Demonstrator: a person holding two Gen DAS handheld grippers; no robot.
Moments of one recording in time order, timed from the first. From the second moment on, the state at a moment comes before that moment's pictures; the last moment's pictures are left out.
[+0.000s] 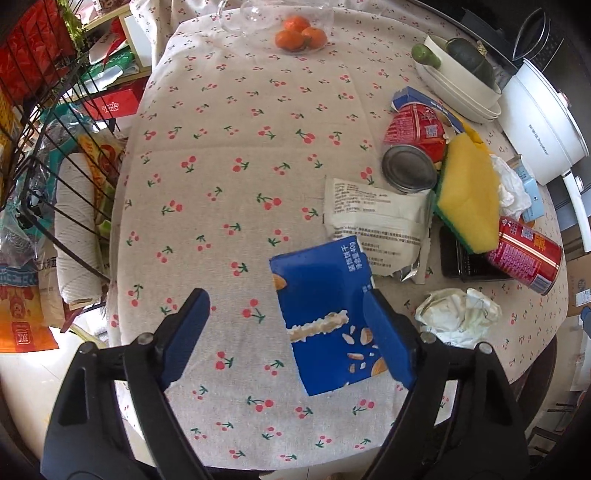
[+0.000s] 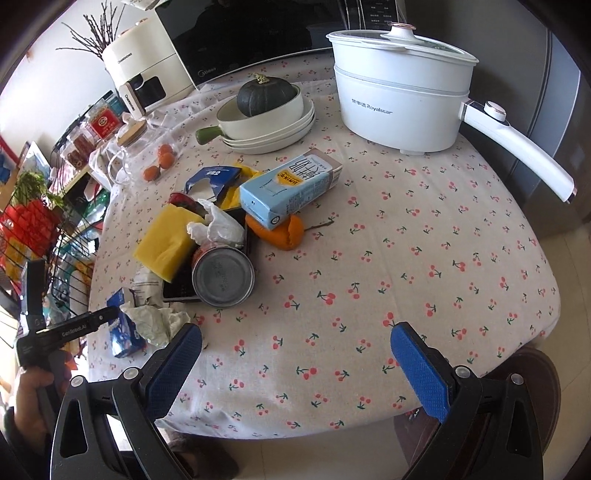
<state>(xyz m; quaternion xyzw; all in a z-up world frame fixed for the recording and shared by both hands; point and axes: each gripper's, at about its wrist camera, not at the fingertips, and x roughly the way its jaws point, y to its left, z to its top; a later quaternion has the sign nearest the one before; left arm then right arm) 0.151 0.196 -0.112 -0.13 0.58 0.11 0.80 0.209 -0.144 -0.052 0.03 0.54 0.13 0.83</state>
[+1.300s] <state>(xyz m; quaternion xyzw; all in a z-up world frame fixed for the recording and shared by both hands) 0.133 0.181 -0.100 -0.16 0.54 0.04 0.82 0.245 -0.096 -0.081 0.14 0.53 0.21 0.81</state>
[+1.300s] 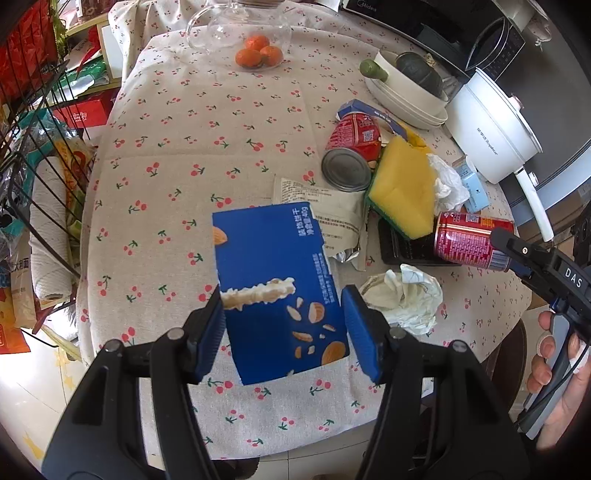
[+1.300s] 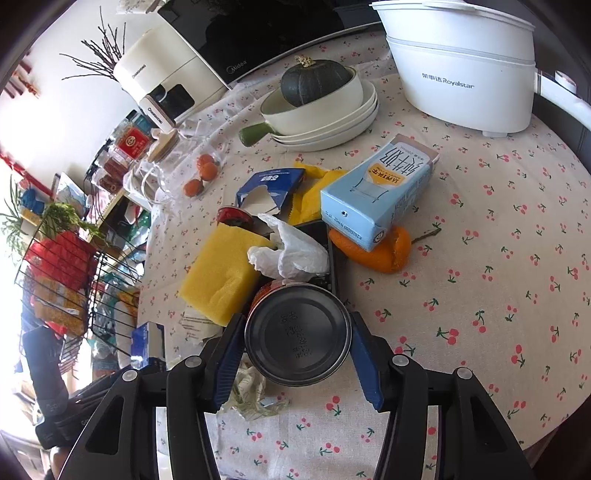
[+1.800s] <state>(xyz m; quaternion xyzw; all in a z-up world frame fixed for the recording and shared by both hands) 0.129 0.115 -0.063 -0.15 0.50 -0.05 0.85 0.192 -0.205 -0.027 0.12 0.49 0.17 0.84</state>
